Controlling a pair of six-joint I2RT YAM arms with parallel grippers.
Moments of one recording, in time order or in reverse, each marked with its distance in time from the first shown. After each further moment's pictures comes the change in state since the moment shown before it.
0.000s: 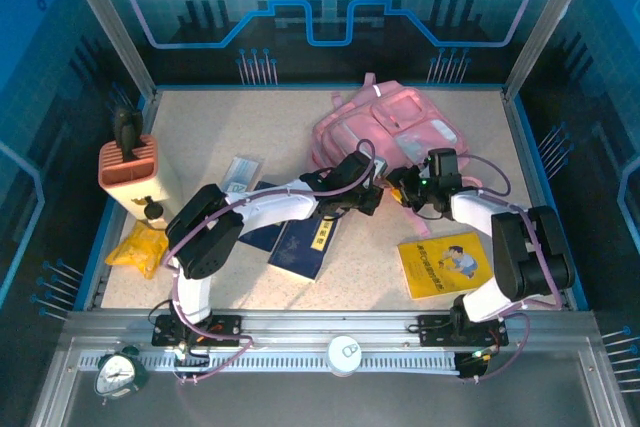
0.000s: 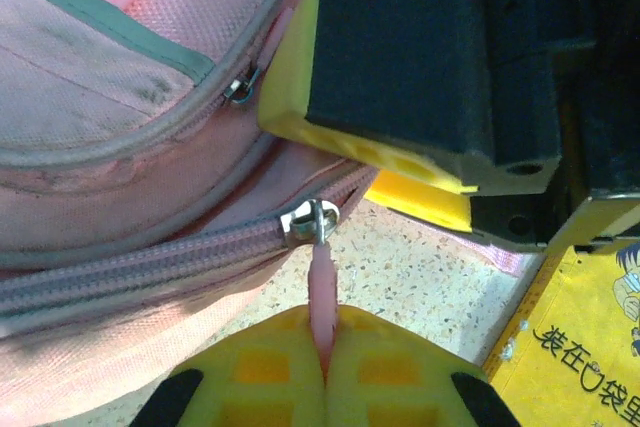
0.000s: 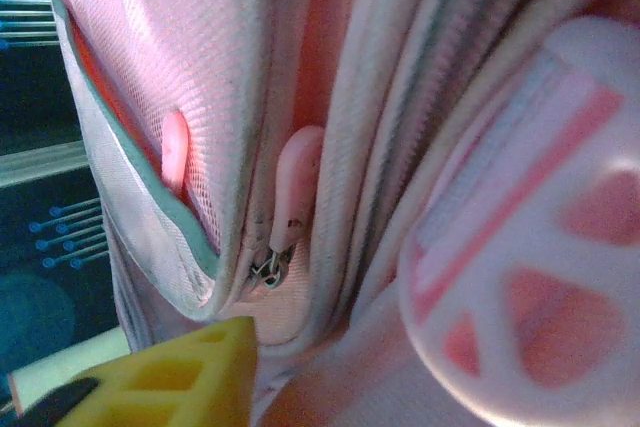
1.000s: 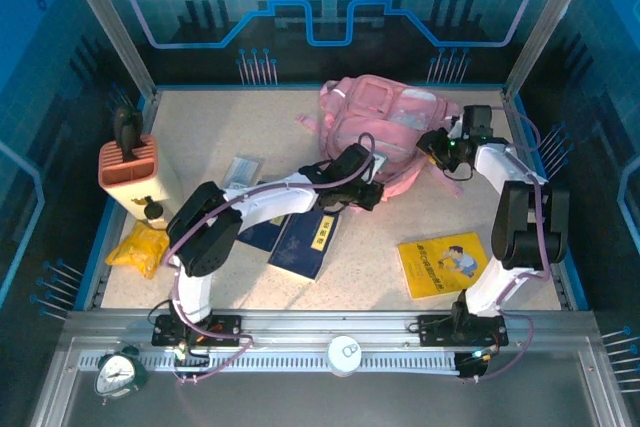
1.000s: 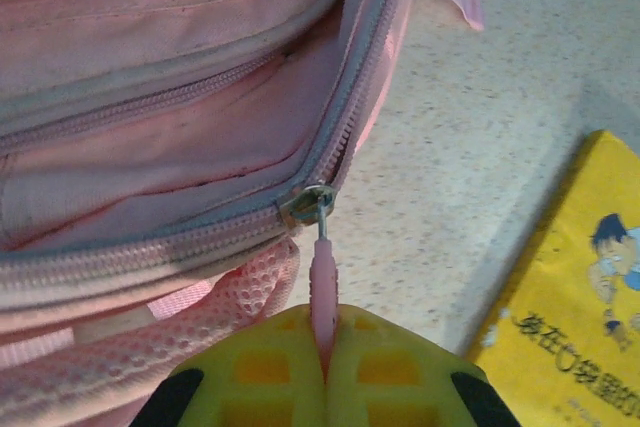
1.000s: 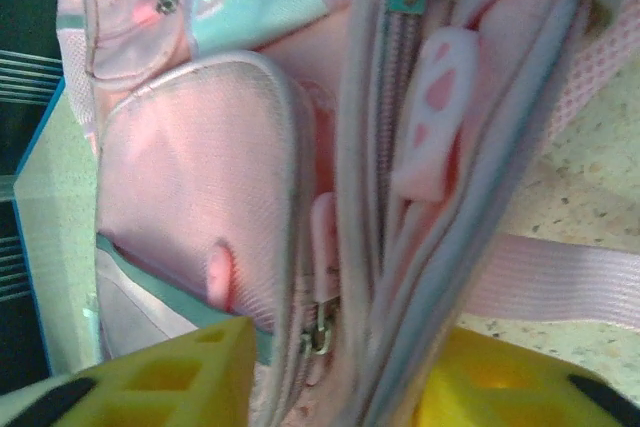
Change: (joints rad) left arm 0.017 0.022 0.066 -0.058 0.082 0.013; right arm -0.233 0.172 0.460 -0.416 0.005 -0.480
